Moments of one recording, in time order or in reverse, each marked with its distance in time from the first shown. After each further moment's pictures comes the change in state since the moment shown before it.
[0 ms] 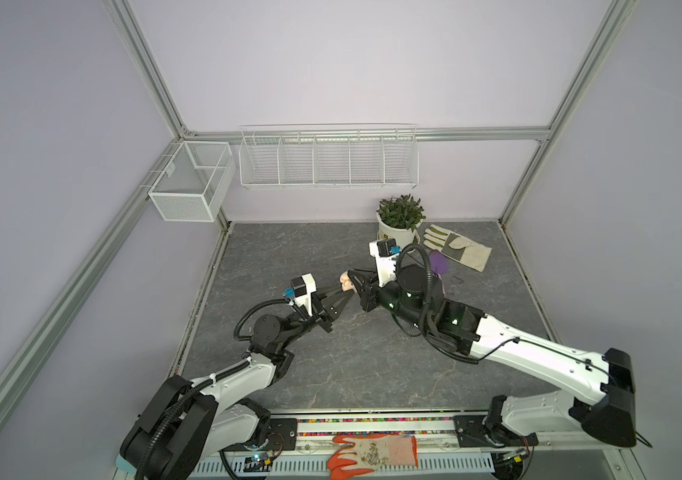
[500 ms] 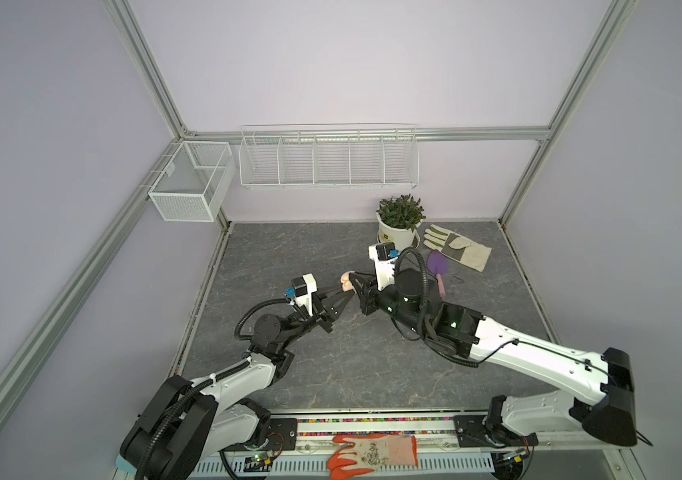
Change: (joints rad) left arm 0.000 0.000 0.000 -0.012 0.001 0.003; right arm 0.024 0.000 -0.005 -0.031 0.063 0.003
